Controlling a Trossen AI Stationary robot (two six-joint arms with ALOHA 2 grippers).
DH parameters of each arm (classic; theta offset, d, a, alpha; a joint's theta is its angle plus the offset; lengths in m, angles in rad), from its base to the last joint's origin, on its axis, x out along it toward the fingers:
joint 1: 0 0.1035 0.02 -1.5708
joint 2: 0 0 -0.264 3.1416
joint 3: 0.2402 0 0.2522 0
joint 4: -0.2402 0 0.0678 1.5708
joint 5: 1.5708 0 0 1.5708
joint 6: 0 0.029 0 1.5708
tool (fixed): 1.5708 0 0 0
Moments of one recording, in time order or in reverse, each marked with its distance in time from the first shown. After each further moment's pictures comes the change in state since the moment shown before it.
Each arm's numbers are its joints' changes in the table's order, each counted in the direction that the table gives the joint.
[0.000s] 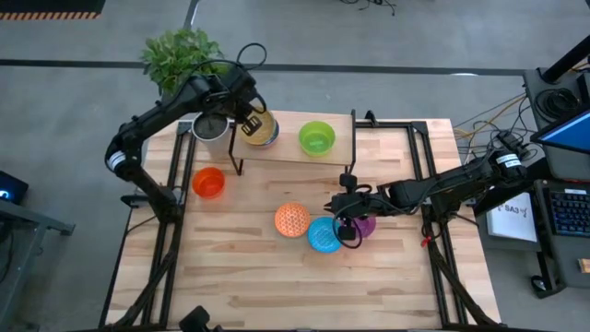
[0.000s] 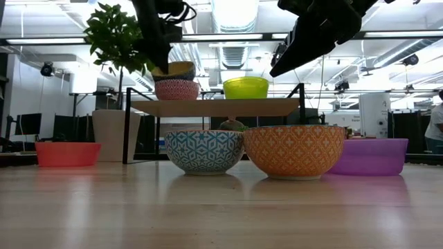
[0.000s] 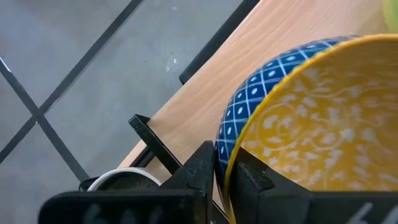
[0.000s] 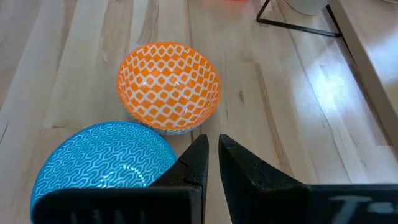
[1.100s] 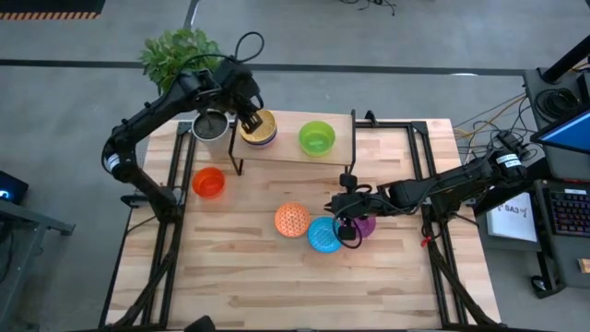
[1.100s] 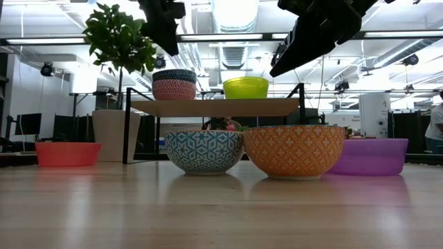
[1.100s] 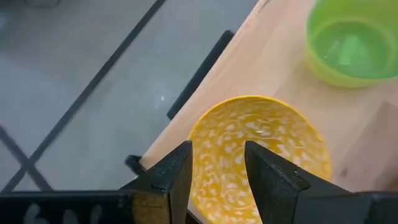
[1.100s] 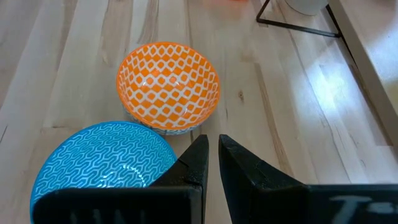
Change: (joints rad) left arm -0.052 -0.020 0.129 -0.006 0.059 0.084; right arm 0.000 -0.001 0.000 0.000 0.000 -0.001
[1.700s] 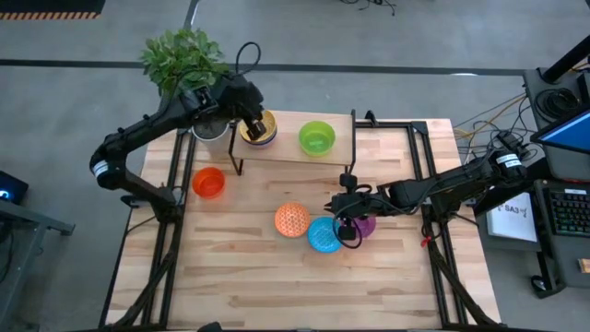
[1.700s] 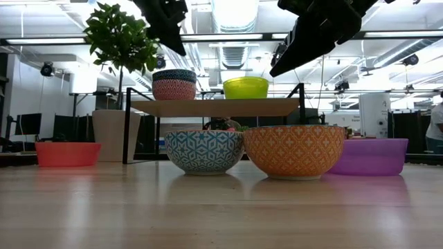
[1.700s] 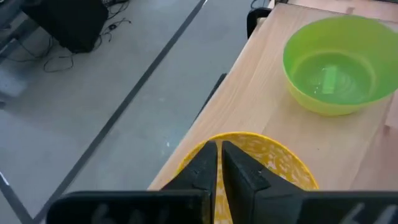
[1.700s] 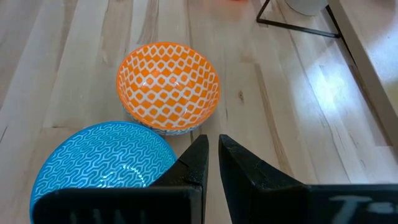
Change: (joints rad) left arm -0.047 -0.132 -0.291 0.369 -0.010 0.099; right arm 0.000 0.000 0.000 0.001 0.000 -0.001
